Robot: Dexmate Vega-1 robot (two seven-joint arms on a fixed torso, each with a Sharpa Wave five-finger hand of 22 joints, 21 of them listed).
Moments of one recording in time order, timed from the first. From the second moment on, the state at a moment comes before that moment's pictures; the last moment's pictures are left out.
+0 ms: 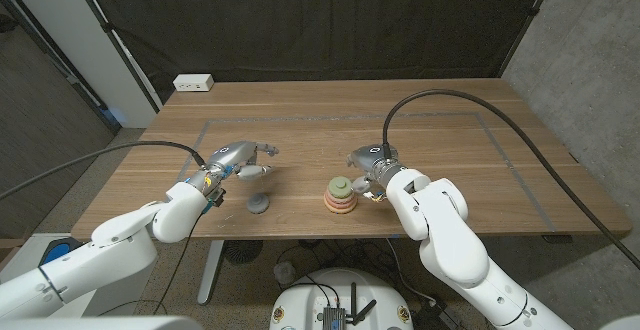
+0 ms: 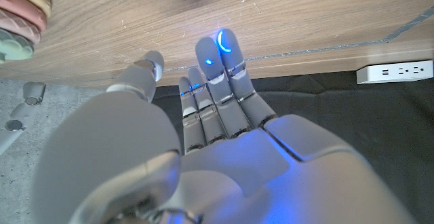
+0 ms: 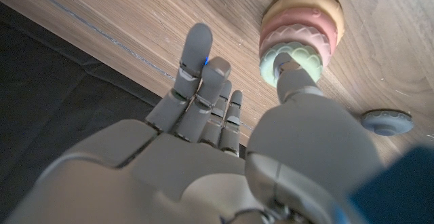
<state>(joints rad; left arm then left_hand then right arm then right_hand) 1.39 1.08 0.22 -2.07 0.34 0.11 0.30 0.84 0.02 0.49 -0.17 0.38 0.58 0.01 0.21 0.24 0.62 -0.11 0.20 0.61 0.88 -0.12 1.43 0.46 0.64 -0.06 1.51 0.19 -1.20 -0.51 -0.64 -2.39 -1.57 -0.44 0.82 0.94 -0.04 0.42 -0.16 0.31 0.45 -0.06 0.24 0.27 0.50 -0.11 0.21 0.57 1.09 -0.20 1.28 1.21 0.99 -0.15 1.47 0.19</state>
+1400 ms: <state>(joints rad) 1.43 1.05 0.20 -2.16 0.38 0.23 0.31 0.84 0.02 0.49 -0.17 0.38 0.57 0.01 0.21 0.24 0.61 -0.11 0.20 0.61 0.88 -0.12 1.43 0.46 0.64 -0.06 1.51 0.19 -1.41 -0.59 -0.48 -2.41 -1.39 -0.57 0.40 0.97 -0.02 0.44 -0.17 0.30 0.49 -0.11 0.26 0.28 0.54 -0.13 0.22 0.58 1.12 -0.21 1.29 1.22 1.01 -0.16 1.48 0.19</state>
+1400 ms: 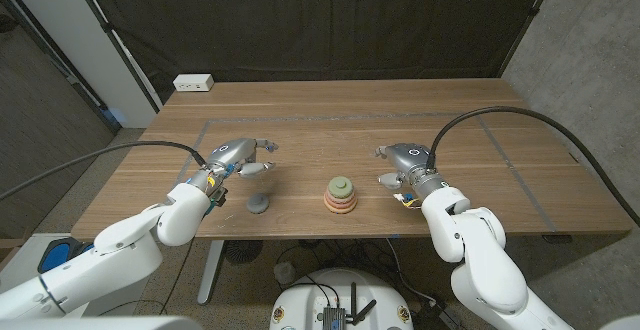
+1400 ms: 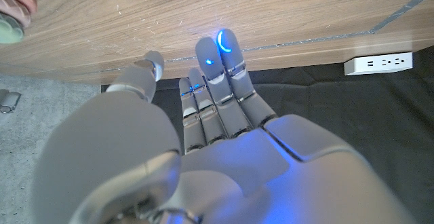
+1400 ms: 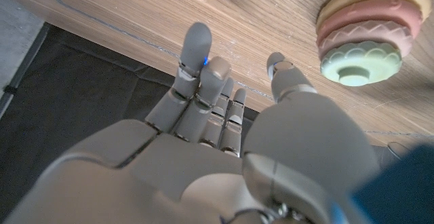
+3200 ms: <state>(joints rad) 1.49 1.13 0.14 -2.30 0.40 0.36 0.19 0.84 0.00 0.48 -0.17 0.37 0.50 0.02 0.20 0.24 0.53 -0.08 0.19 0.60 0.86 -0.11 1.44 0.46 0.63 -0.06 1.51 0.19 -1.55 -0.73 -0.45 -2.42 -1.25 -0.73 0.06 0.99 -0.02 0.45 -0.16 0.30 0.49 -0.11 0.26 0.28 0.54 -0.13 0.21 0.61 1.11 -0.21 1.28 1.21 1.01 -0.16 1.48 0.19</state>
